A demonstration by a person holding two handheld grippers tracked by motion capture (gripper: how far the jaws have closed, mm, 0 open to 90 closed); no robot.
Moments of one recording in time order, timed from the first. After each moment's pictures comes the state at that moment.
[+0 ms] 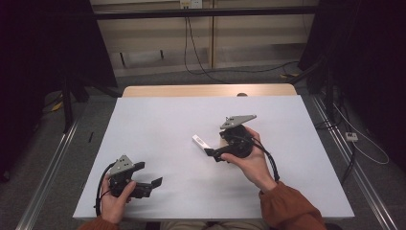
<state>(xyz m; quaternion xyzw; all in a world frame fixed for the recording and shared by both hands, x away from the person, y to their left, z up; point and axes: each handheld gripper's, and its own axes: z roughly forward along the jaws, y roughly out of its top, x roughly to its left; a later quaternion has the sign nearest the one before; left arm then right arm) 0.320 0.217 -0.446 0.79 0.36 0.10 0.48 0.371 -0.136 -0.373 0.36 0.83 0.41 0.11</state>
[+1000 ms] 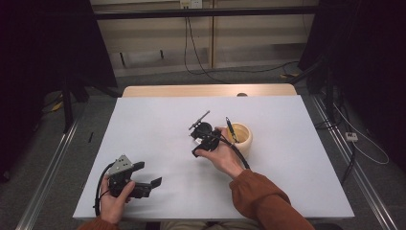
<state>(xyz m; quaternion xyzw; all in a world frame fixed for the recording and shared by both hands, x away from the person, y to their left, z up) 0.320 0.218 -0.445 0.79 0.36 0.10 0.48 0.421 -0.061 -0.412 0.40 0.89 0.21 0.09</state>
